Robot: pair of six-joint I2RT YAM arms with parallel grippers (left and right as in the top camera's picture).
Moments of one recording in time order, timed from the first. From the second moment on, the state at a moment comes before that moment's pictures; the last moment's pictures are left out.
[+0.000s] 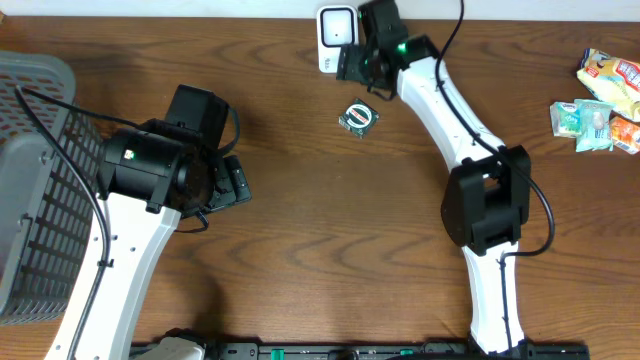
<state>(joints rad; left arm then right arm) -0.28 1.36 1.53 -1.56 -0.17 -0.62 0.37 2.34 2.15 -0.79 -0.03 0.54</state>
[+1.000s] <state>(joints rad) -0.28 1.36 1.53 -1.56 -0.17 -0.62 0.49 2.35 1.86 -0.55 0.06 0.60</state>
